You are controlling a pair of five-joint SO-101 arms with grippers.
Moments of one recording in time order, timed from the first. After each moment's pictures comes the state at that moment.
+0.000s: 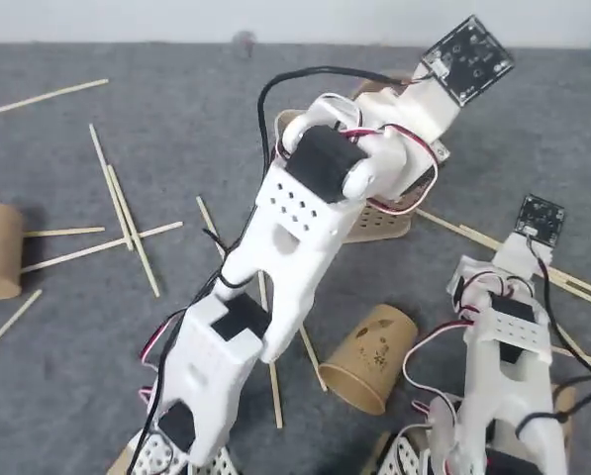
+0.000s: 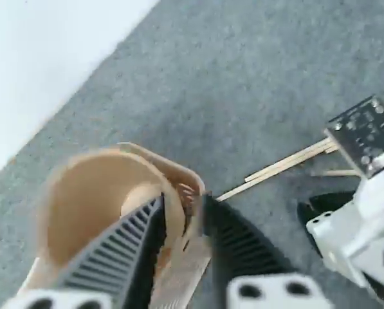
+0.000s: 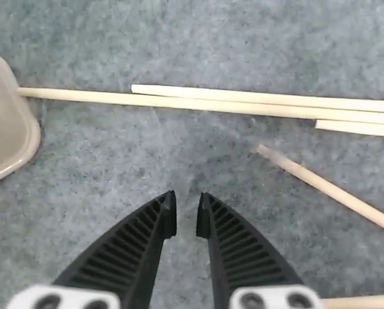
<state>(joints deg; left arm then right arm) 36.0 33.5 -75.4 98.8 -7.8 14.2 -33.1 71.2 26.7 -7.6</state>
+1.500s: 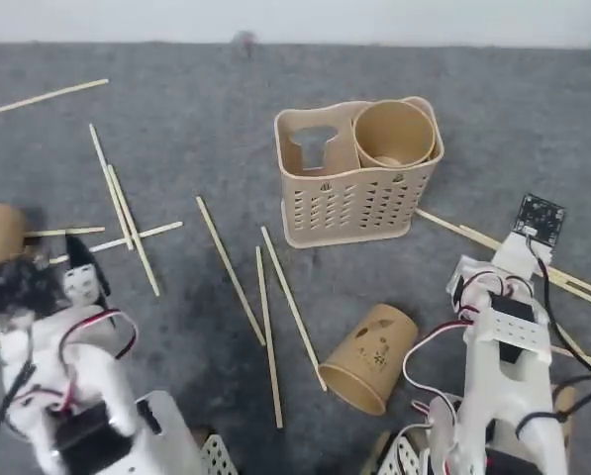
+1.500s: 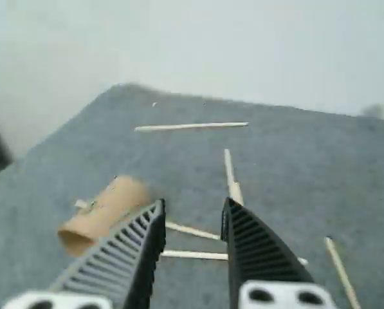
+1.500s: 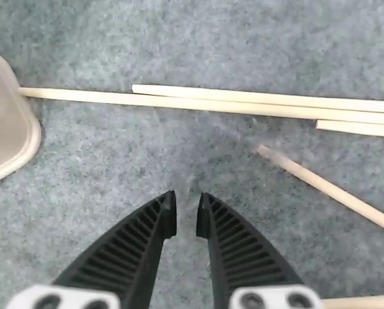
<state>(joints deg) -38.4 -95.0 64.9 64.0 0.2 14.1 -33.1 71.2 26.7 -7.6</state>
